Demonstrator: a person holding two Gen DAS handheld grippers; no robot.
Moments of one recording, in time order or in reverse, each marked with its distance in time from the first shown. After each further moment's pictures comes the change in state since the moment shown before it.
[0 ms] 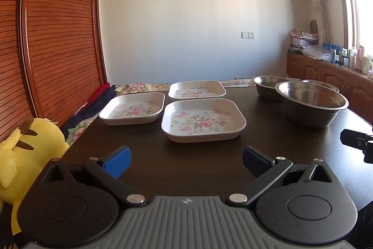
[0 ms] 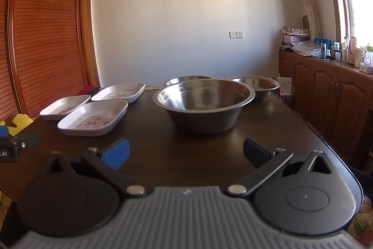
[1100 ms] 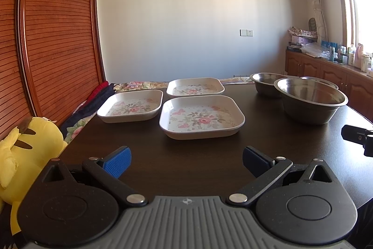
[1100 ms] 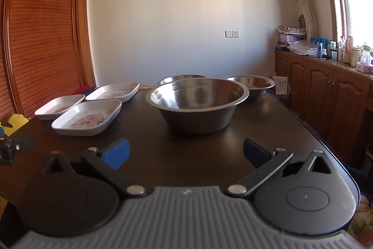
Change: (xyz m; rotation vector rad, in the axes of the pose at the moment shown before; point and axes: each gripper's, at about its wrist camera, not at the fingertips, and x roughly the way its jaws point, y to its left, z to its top) left arm 0.002 0.000 -0.006 0.008 0.004 -0.008; right arm 0.005 -0.005 -0.004 0.004 -0.002 -0.018
